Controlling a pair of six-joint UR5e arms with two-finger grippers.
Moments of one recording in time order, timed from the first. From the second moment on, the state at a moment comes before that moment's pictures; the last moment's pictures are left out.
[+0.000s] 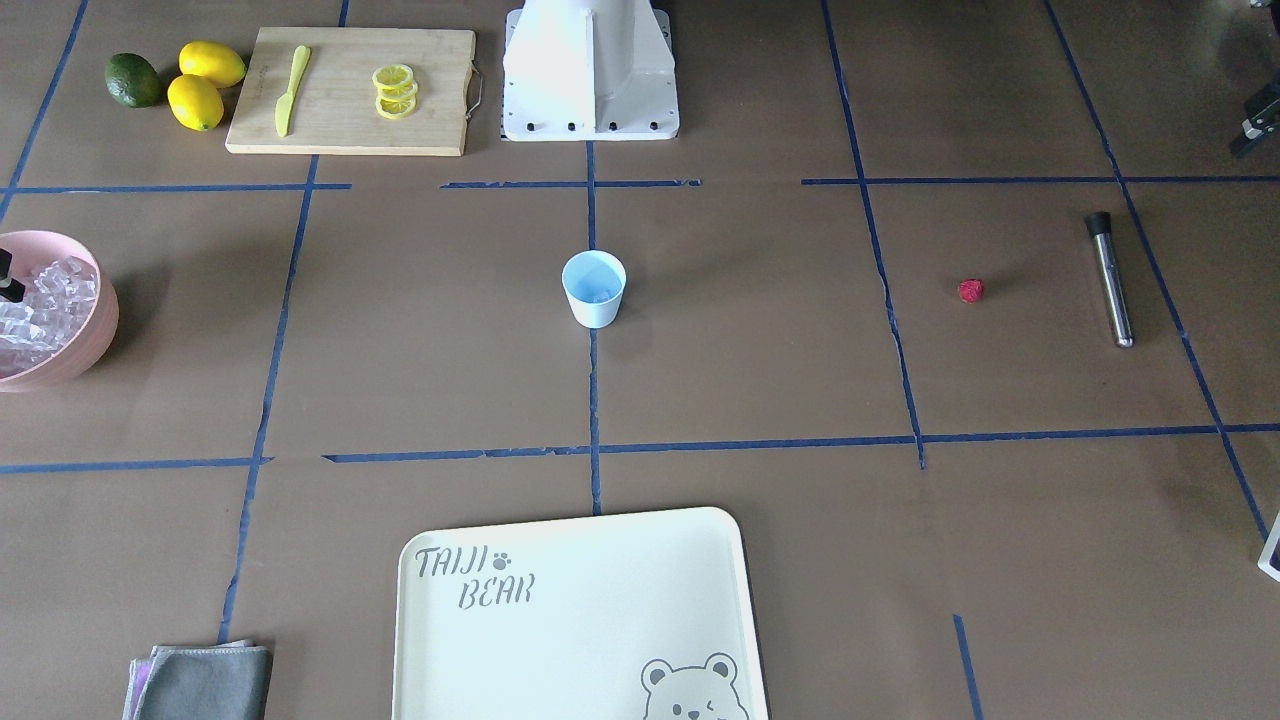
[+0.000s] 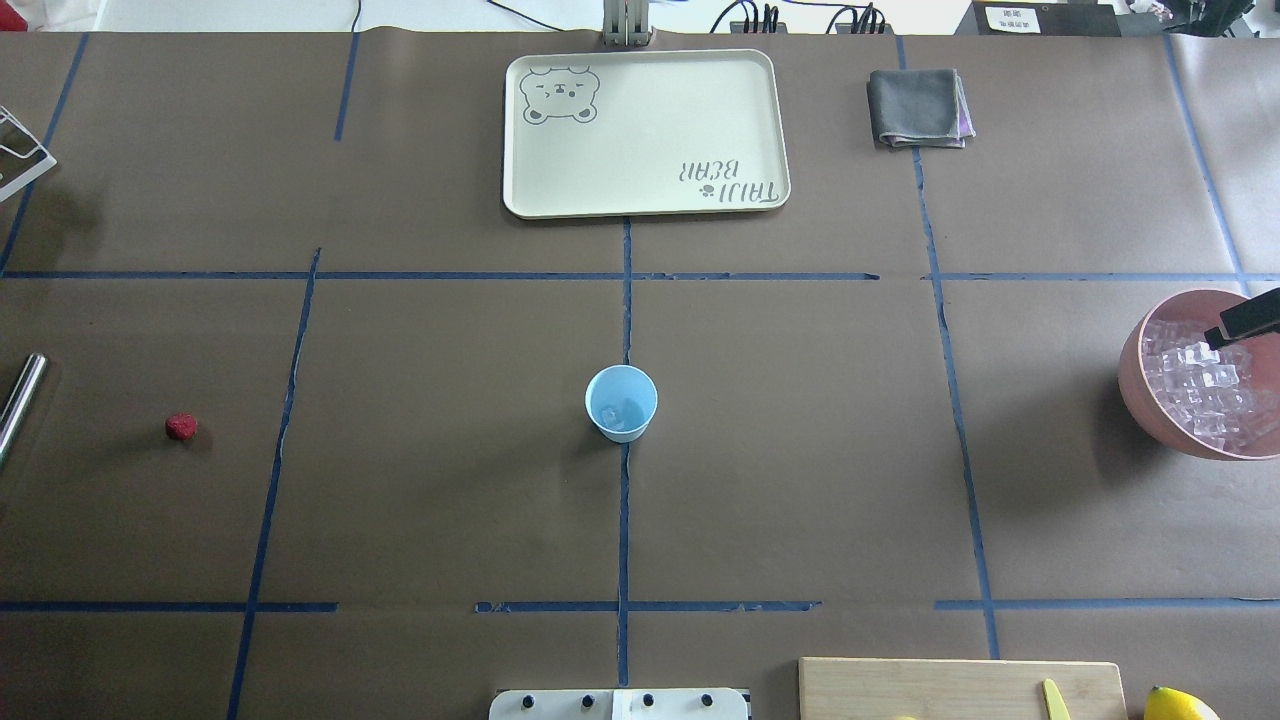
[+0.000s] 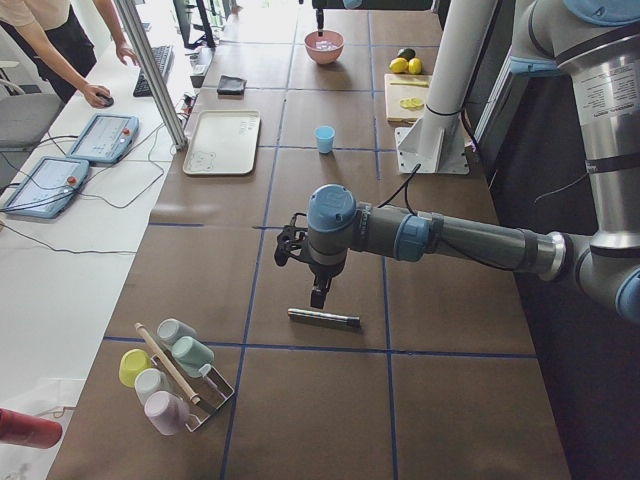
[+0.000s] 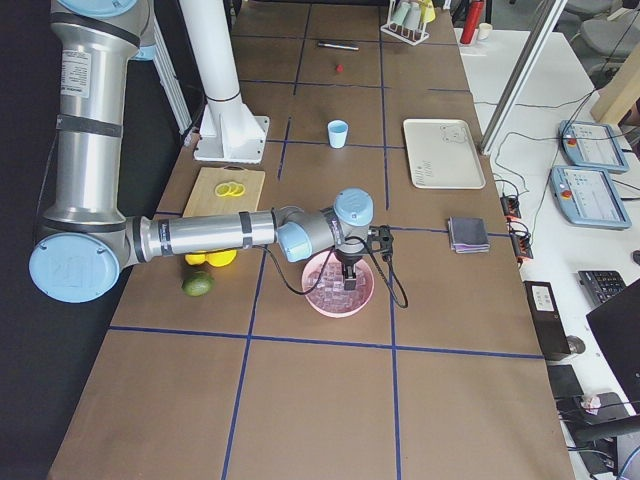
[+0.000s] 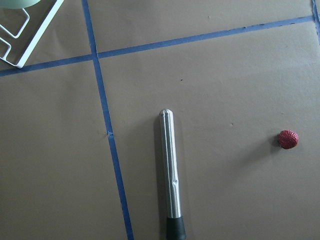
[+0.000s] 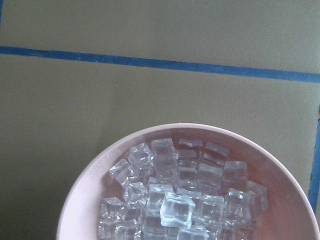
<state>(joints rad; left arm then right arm) -1.49 -1.28 -2.01 -1.60 -2.42 0.01 1.23 -1.69 1.75 -1.27 2.35 0.39</state>
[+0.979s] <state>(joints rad) -1.49 -1.28 -2.01 -1.60 -2.42 0.01 1.16 -1.70 1.71 -1.27 2.34 0.40</state>
